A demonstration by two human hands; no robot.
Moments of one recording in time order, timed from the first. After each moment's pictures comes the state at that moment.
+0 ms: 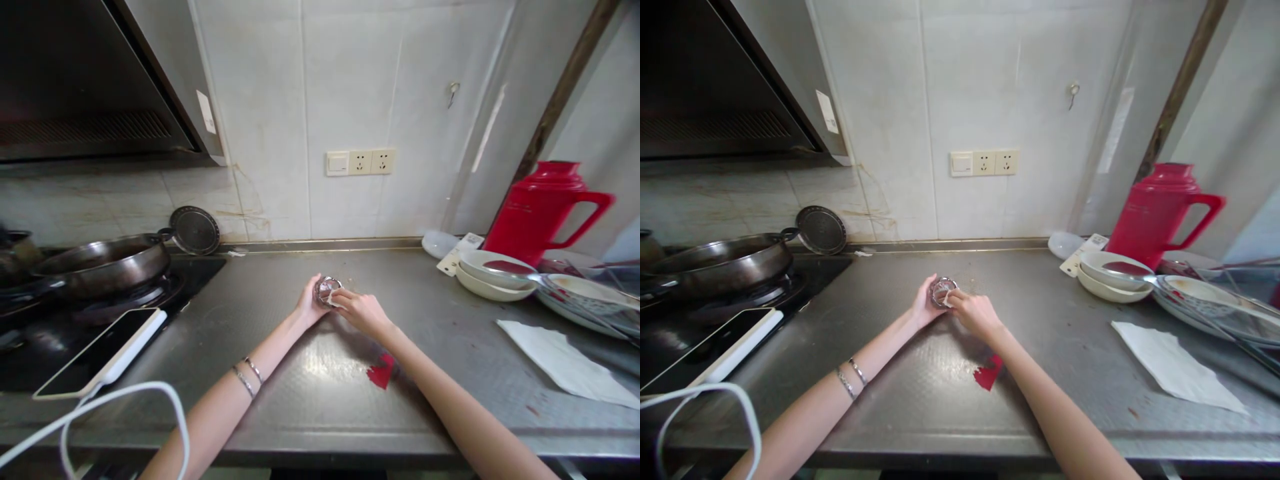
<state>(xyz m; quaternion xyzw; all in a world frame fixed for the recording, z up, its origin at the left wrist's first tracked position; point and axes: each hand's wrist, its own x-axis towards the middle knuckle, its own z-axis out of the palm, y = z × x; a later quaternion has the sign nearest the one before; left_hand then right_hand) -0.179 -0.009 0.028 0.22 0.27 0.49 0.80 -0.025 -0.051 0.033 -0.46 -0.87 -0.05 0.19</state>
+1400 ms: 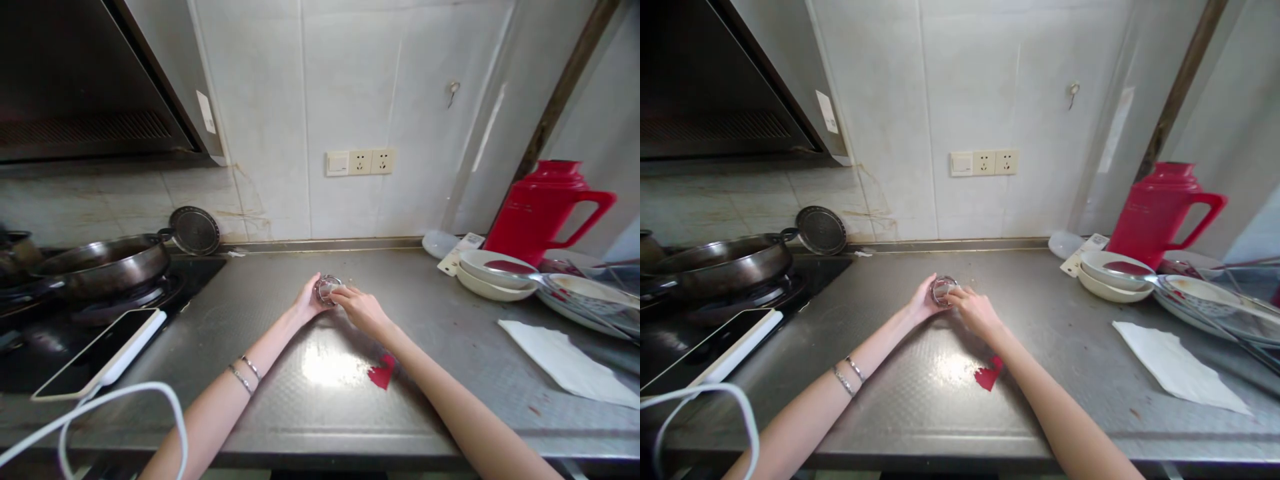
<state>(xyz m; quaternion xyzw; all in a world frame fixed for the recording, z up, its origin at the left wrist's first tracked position) -0.188 0.002 0.024 0.28 0.30 0.46 0.79 -0.024 -0.048 0.032 -0.44 -0.88 -0.06 0.18</state>
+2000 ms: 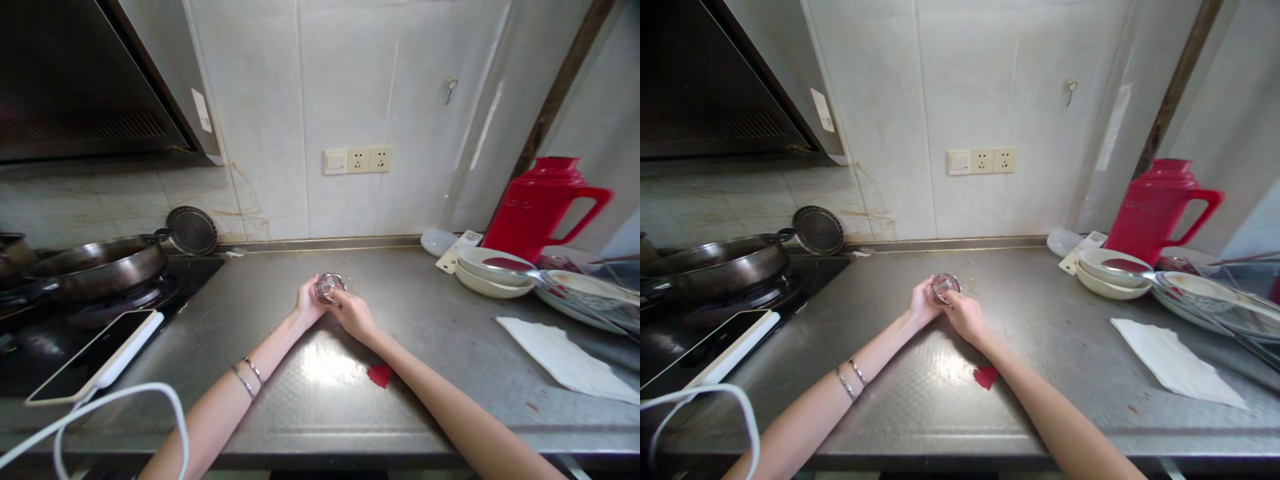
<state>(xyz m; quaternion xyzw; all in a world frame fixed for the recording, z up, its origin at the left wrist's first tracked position) -0.178 -0.009 0.025 0.28 0.20 0.52 0.78 -0.046 -0.041 0.004 -0.47 -0.80 0.06 0.37</state>
